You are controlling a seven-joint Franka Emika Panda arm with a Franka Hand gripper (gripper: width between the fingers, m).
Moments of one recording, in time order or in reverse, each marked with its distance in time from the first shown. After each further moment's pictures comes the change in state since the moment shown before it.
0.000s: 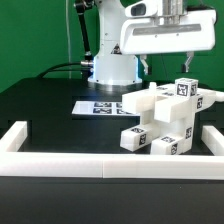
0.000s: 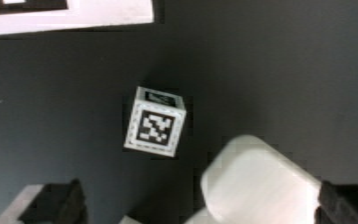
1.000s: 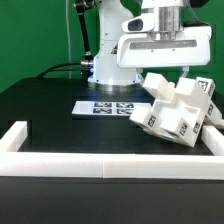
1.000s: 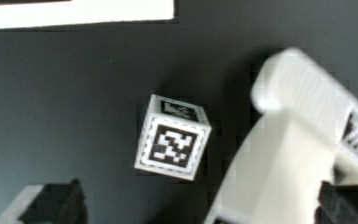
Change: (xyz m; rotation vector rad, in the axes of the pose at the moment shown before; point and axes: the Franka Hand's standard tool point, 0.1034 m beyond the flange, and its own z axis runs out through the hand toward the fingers) arm -0.001 0.011 0.026 -0.019 0.006 -0.015
